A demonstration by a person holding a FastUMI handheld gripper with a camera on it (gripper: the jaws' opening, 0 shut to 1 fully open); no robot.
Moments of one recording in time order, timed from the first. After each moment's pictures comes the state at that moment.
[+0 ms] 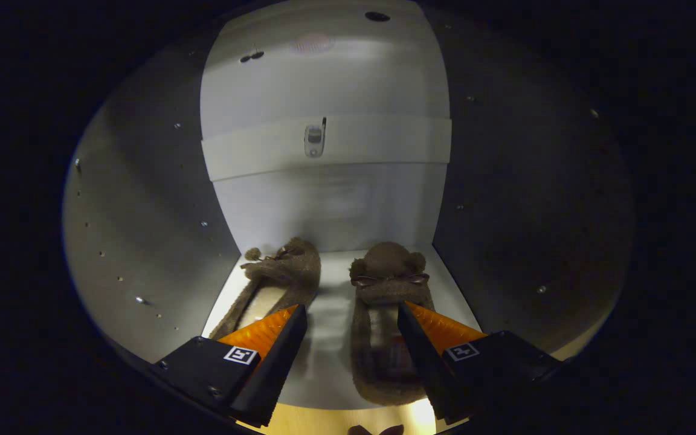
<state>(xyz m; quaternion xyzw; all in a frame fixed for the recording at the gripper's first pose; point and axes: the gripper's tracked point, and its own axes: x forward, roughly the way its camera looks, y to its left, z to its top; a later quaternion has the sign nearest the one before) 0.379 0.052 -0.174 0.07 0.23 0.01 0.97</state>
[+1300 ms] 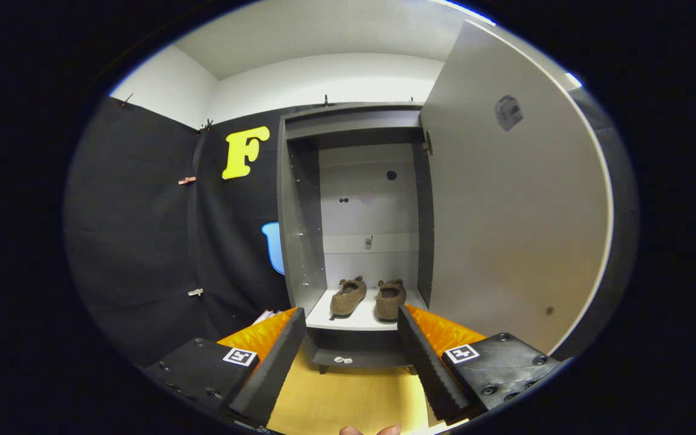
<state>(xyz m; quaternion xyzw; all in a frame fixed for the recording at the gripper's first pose) -0.032 0.024 0.002 0.07 0.01 0.10 0.99</state>
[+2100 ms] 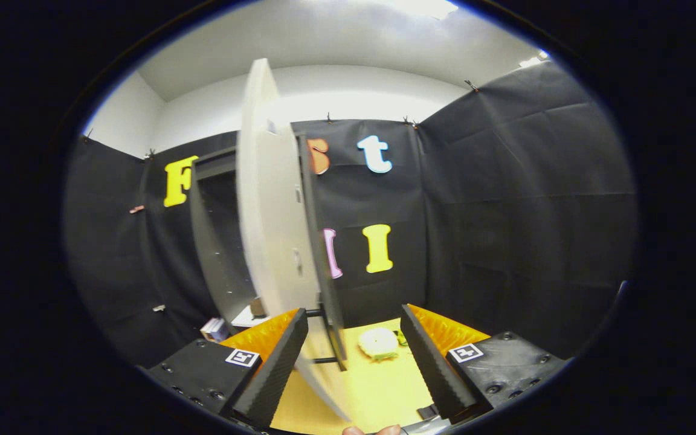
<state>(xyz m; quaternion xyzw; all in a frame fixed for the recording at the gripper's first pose) -0.056 -0.230 -0.002 0.10 0.01 -0.04 0.99</state>
